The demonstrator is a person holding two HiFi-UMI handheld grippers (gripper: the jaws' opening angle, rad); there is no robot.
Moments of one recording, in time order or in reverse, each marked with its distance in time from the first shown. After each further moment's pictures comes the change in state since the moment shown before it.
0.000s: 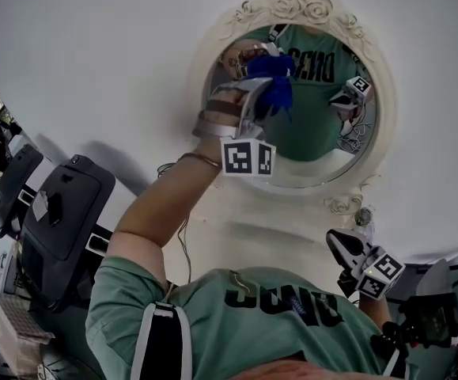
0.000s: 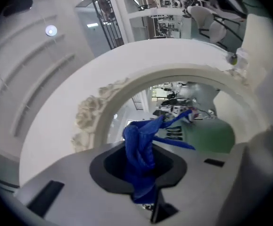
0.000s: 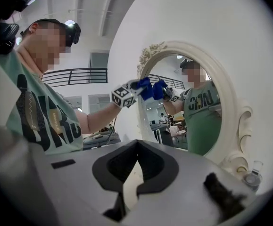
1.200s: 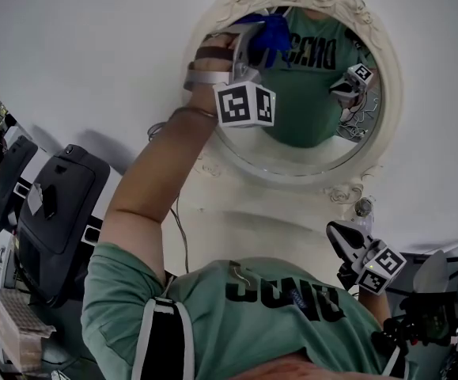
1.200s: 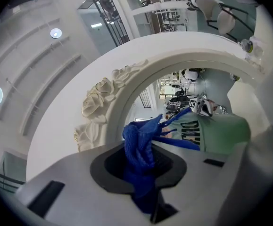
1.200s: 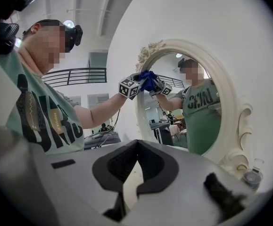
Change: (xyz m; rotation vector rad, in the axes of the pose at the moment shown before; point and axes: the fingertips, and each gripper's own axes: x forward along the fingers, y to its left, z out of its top) left arm 0.046 0.063 -0.018 0.008 0.022 0.117; right arm 0.000 0.000 -0.003 0.011 0.005 -0.004
